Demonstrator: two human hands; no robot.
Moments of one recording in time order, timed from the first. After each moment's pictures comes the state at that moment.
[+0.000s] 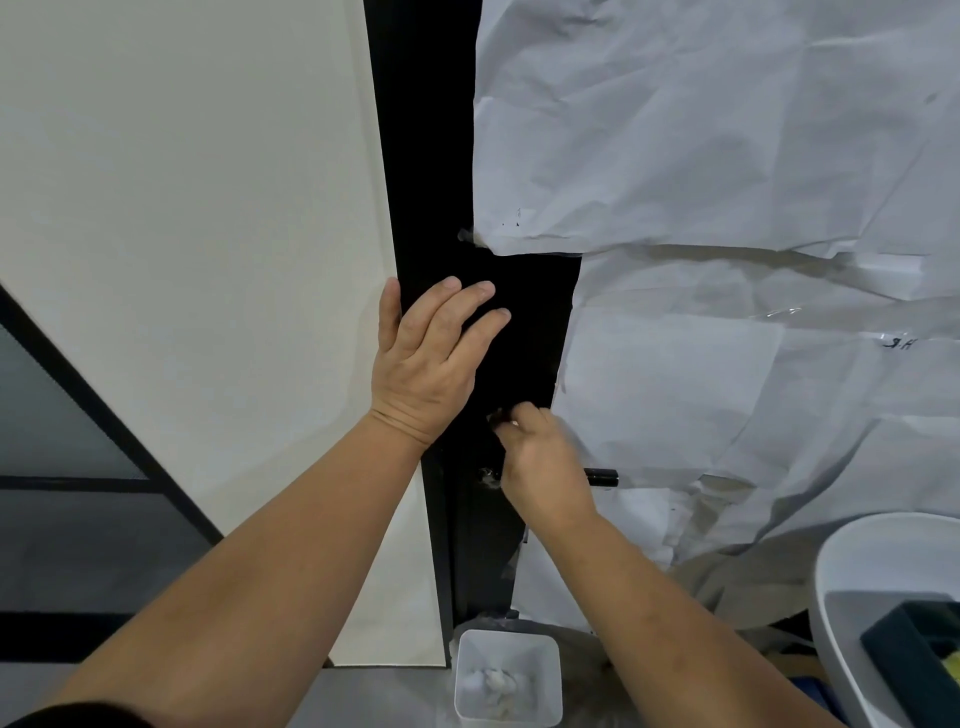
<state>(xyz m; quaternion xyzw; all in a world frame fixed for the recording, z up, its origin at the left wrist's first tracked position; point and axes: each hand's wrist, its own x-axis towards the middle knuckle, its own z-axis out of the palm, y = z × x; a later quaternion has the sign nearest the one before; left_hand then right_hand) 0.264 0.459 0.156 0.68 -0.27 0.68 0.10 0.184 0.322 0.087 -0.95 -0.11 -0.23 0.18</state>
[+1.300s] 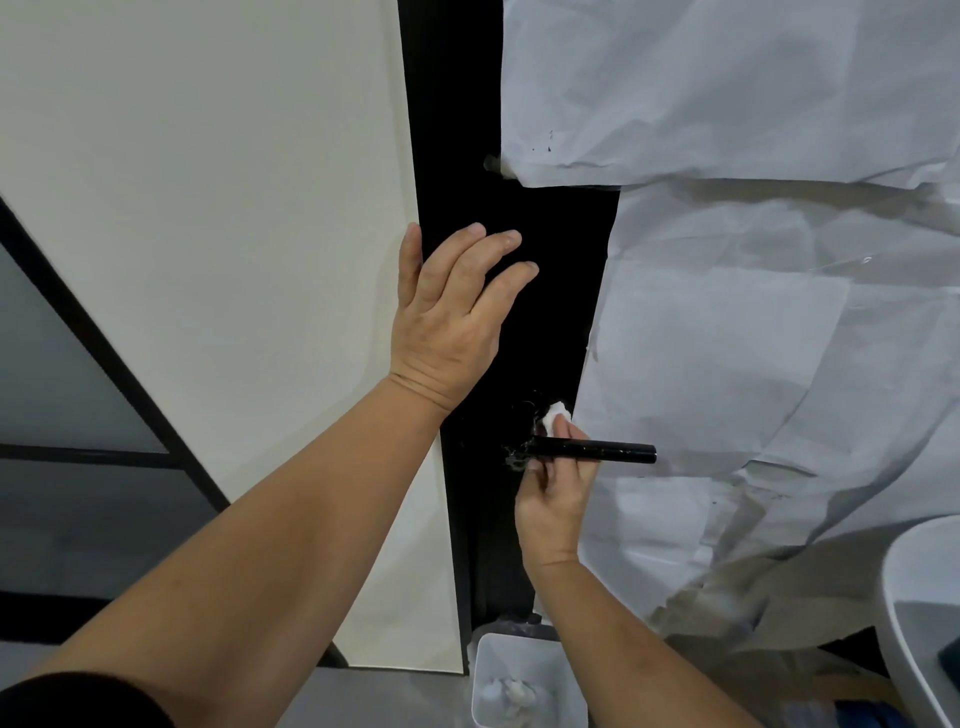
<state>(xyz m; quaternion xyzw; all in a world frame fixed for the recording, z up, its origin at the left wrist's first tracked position) 0.261 0.459 0.148 0.67 -0.26 0.68 0.12 0.179 0.356 -0.018 -0.72 0.03 -0.37 0.59</state>
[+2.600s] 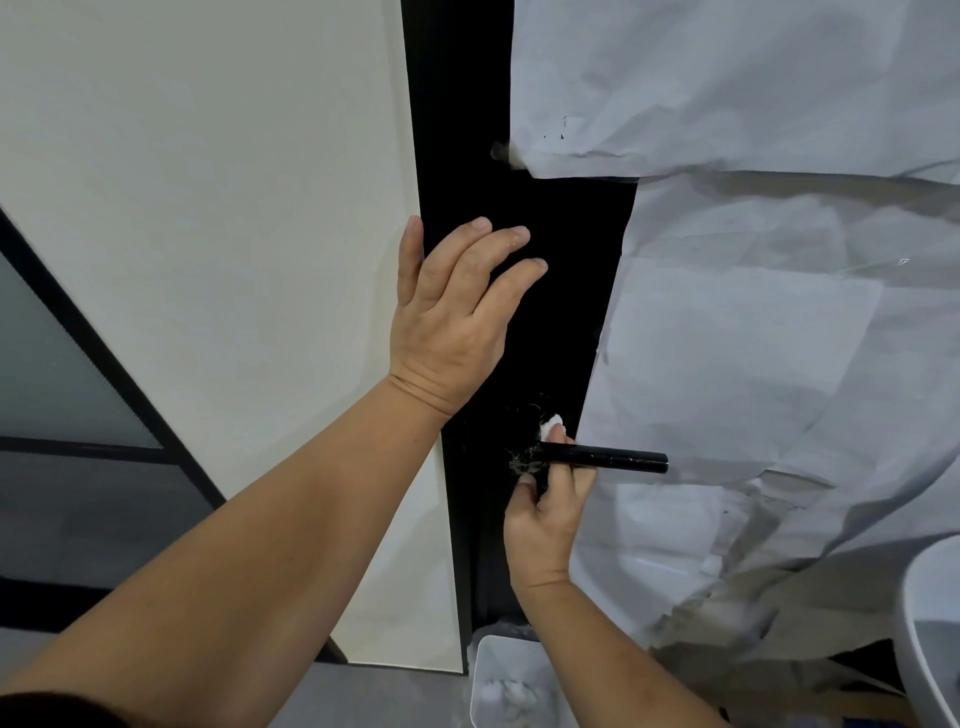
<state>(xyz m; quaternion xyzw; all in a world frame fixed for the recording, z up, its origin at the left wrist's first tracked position) 0.263 0.457 0.146 0.67 -0.25 0.69 0.13 0.167 0.372 -0.010 -0.71 0.07 -0.35 0.61</state>
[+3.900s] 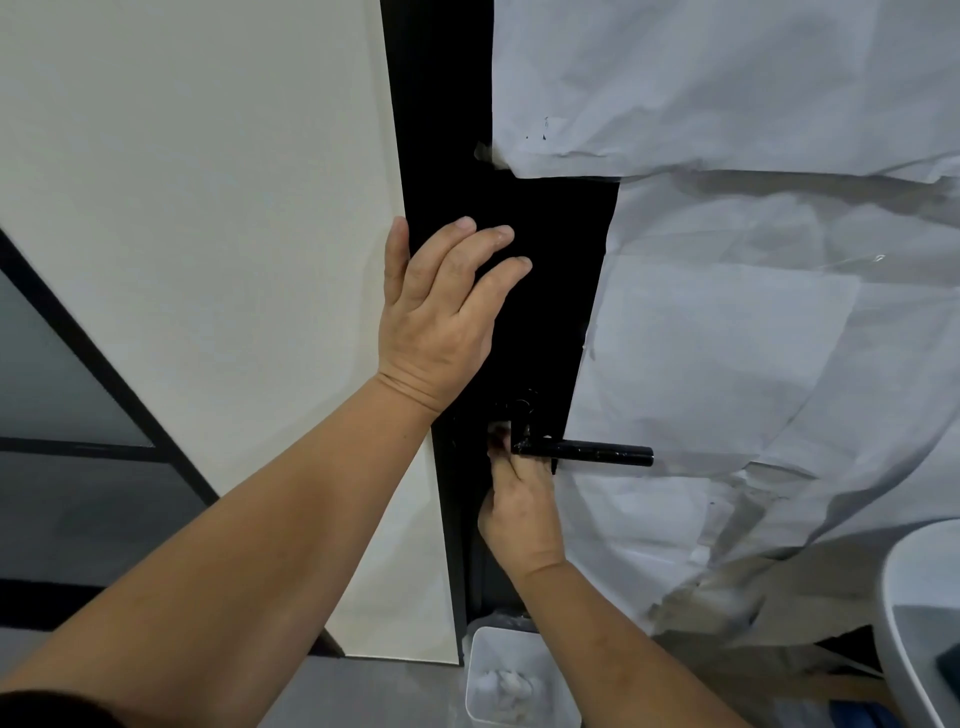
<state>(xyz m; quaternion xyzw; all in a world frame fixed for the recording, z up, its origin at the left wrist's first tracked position) 0.263 0.457 0.146 0.67 -0.25 0.69 0.12 0.180 0.357 -0.022 -0.93 -0.06 -0.25 0.26</state>
